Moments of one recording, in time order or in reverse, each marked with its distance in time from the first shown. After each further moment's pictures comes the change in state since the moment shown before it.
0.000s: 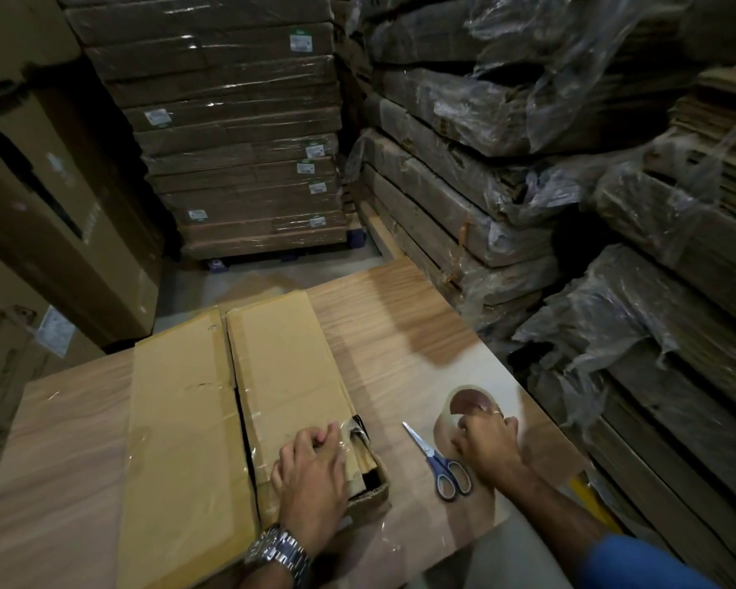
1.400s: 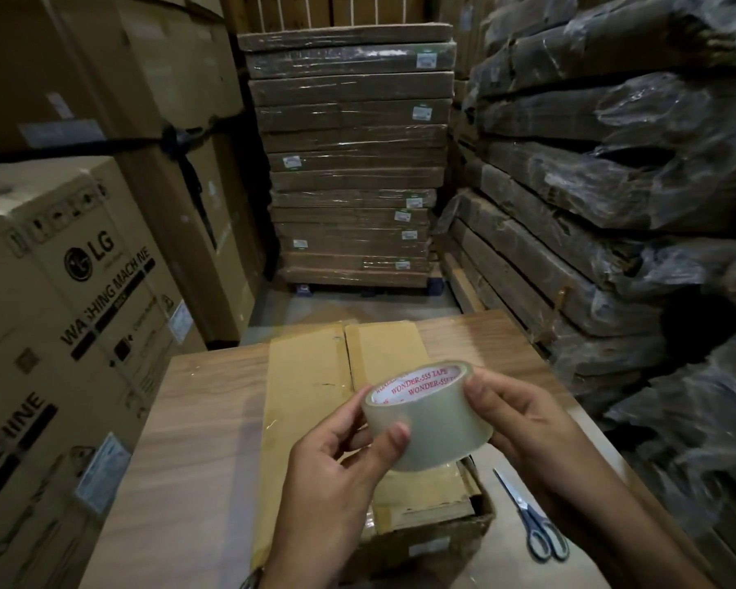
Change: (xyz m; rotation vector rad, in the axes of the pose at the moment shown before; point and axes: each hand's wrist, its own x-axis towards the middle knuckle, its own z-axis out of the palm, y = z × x) left_hand -0.081 -0.001 -0.212 -1.314 0.123 -0.021; right_hand -0.189 -0.150 -0.220 1.571 -0.333 -0.712
